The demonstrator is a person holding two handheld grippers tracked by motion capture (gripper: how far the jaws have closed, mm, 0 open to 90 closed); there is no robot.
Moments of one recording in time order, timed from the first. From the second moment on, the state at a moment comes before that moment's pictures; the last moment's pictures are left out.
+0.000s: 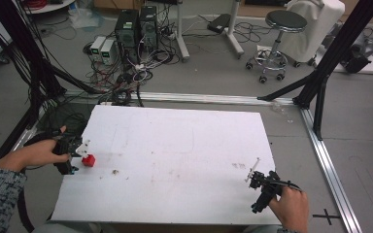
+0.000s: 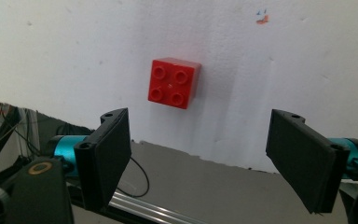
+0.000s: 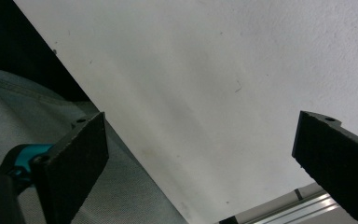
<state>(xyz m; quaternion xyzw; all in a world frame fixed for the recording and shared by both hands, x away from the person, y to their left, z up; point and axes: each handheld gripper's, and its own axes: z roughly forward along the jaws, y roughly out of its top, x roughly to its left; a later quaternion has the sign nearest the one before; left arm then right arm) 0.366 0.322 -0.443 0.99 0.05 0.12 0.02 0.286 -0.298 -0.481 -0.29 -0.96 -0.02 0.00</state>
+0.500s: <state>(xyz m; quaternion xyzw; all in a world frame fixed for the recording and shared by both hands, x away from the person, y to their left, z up) 0.395 0.324 -0.461 1.00 0.00 0.09 0.02 0.286 -0.296 -0.483 -0.29 -0.96 -0.01 0.01</state>
